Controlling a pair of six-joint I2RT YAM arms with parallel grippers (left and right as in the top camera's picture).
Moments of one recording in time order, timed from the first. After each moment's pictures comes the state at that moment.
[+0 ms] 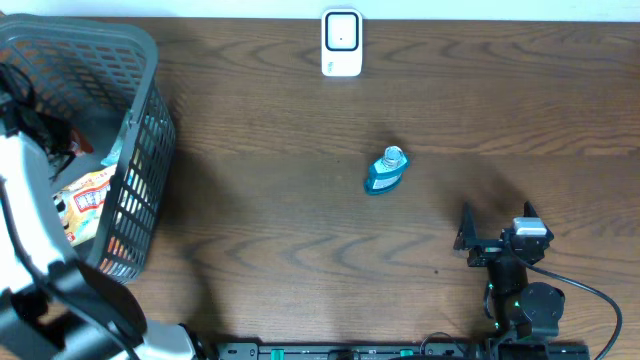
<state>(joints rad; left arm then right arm) 0.54 1.66 1.53 -0.95 -0.14 -0.77 -0.03 0.01 0.01 -0.07 -0.03 0.01</state>
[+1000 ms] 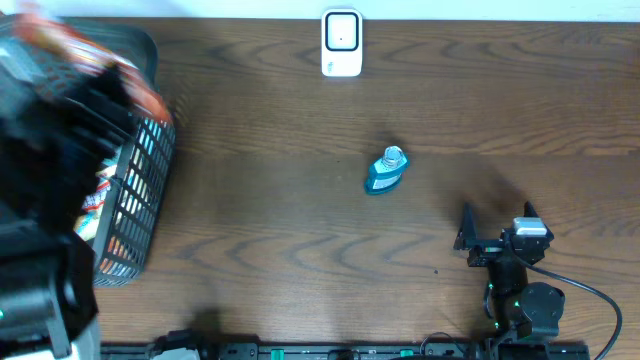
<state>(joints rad) 0.11 1.03 1.54 -0.82 0.33 -0.60 -0.03 0.01 0.01 -0.07 -0.03 0.01</state>
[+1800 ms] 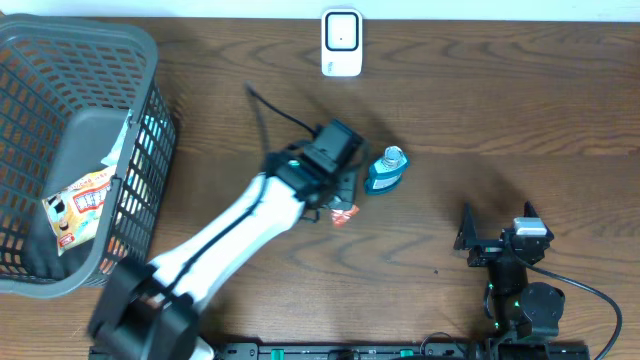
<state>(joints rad) -0.70 1.68 1.22 -0.73 0.02 -0.53 -0.03 0.01 0.01 -0.07 -0.03 0.01</state>
